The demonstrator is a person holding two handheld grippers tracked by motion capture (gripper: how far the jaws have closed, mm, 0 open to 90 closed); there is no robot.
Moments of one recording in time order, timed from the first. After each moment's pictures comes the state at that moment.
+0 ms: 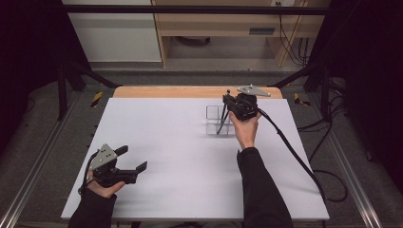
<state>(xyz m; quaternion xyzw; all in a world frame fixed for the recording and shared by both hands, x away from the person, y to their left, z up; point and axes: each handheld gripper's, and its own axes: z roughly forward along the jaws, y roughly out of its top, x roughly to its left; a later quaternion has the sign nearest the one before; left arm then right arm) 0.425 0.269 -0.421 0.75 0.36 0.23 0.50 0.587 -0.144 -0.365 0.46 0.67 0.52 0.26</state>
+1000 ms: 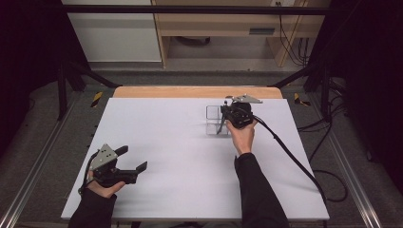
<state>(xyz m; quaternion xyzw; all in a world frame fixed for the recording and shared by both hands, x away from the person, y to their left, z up) 0.425 0.269 -0.421 0.75 0.36 0.23 0.50 0.588 -0.137 -0.399 0.48 0.70 0.47 0.24</state>
